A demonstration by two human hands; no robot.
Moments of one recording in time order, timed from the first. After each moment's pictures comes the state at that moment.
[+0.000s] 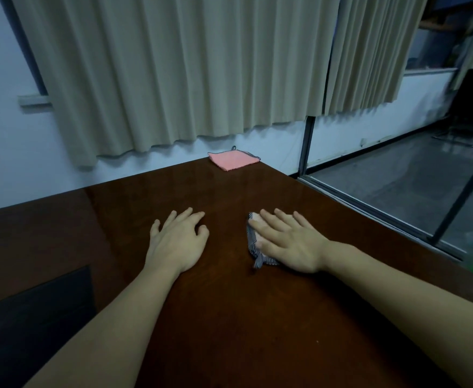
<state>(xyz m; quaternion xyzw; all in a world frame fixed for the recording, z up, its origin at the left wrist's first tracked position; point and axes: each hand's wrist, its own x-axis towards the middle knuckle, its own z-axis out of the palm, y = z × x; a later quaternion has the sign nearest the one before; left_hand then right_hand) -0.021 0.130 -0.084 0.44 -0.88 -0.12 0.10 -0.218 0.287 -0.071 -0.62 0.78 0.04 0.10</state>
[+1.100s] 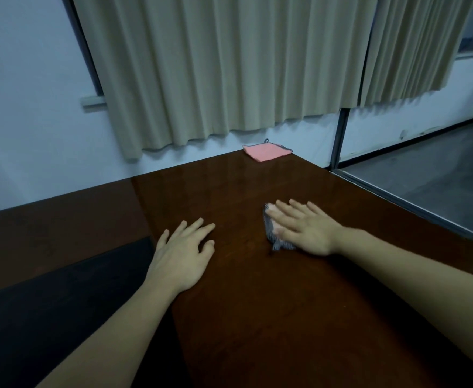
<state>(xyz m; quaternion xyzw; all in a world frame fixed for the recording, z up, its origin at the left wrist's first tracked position) 0.084 0.167 -0.085 0.43 -0.89 -0.13 0.08 -0.188 0.275 -0.069 -0.64 0.76 0.05 0.09</state>
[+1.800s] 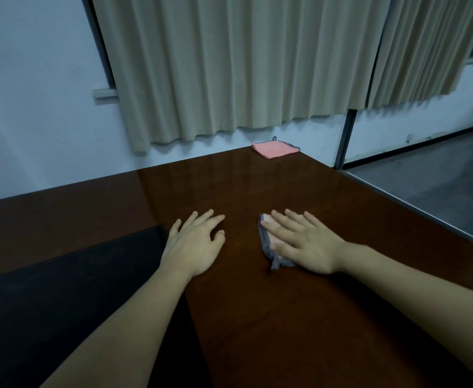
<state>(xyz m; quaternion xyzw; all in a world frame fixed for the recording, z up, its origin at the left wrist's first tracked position) 0.083 0.169 -0.086 0.44 -0.89 -0.12 0.09 -0.140 0.305 -0.067 -0.68 0.73 0.04 0.10</state>
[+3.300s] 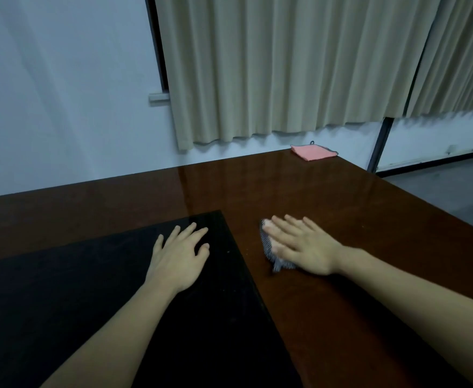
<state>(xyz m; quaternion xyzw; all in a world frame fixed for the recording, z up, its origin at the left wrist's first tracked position) 0.235 0.195 -0.083 0.52 -0.84 -0.12 0.09 -0.046 0.292 -0.068 -0.72 0.68 0.05 0.09</state>
